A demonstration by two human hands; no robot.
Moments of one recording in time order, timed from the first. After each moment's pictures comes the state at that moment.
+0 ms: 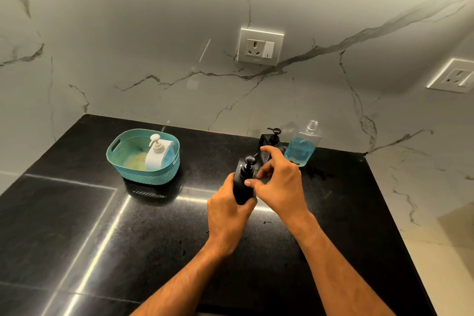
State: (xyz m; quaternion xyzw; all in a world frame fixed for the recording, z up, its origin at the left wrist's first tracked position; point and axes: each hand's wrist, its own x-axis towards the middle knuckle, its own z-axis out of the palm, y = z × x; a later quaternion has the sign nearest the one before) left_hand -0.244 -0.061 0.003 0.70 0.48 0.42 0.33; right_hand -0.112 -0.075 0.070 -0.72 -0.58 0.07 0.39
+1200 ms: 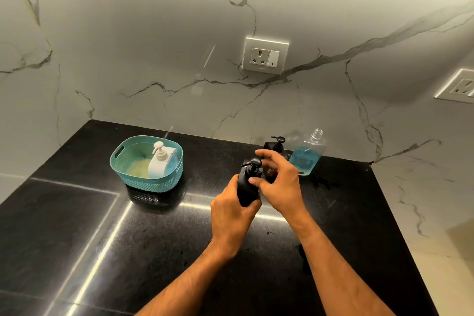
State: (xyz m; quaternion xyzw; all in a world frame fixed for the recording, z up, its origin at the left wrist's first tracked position) left_hand -0.236 -0.044 0.008 0.70 0.46 0.44 0.31; right_hand -0.103 -0.050 0.067 -0.68 -0.54 0.18 0.47
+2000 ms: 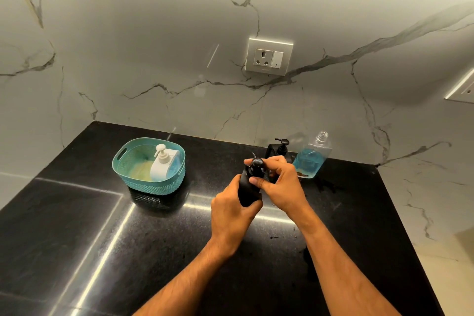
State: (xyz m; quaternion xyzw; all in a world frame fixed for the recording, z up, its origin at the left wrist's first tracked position) left_hand -0.240 -0.028 0.010 0.72 0.44 0.43 0.31; right_hand -0.094 -0.036 0.068 -0.65 -0.56 0.25 0.45
